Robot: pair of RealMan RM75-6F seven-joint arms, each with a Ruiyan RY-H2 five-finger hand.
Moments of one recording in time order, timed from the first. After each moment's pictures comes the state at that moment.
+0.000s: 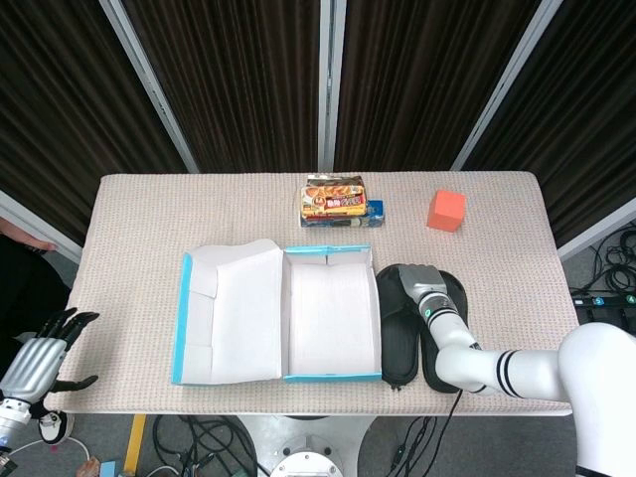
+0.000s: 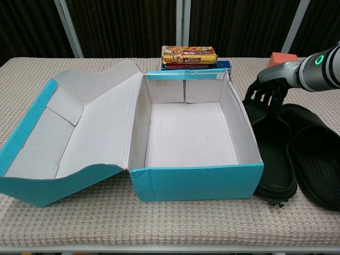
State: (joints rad) left arm -0.14 -1.20 0.10 -1.27 1.61 1.36 -0.37; right arm 1.26 -1.37 -0.11 -1.61 -0.05 0.79 -0.43
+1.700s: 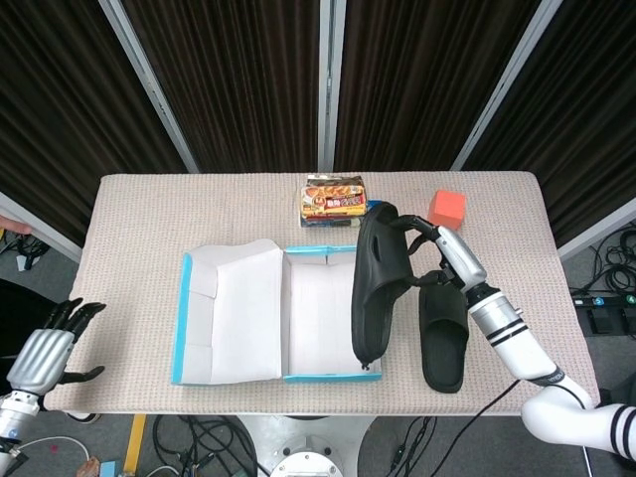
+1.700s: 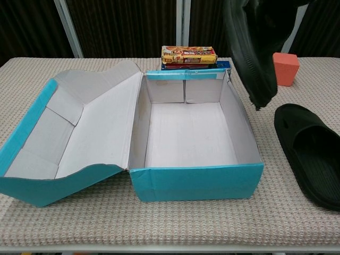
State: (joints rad) left arm -0.16 -1.19 0.07 -1.34 1.60 1.37 -0.26; right arm 0.69 -1.15 0.23 -1.73 -1.26 1.02 0.70
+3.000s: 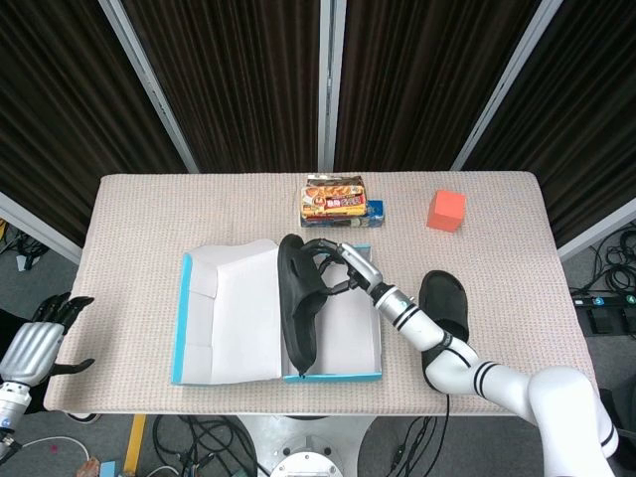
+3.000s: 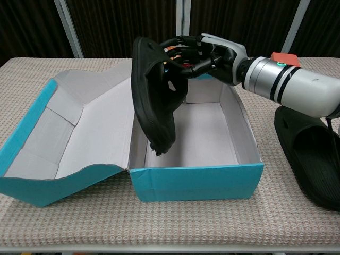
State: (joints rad) left arm -0.18 -1.22 0.06 -1.23 1.56 1.32 -0.32; right arm 0.93 -1.78 0.18 -0.96 -1.54 0.87 1.33
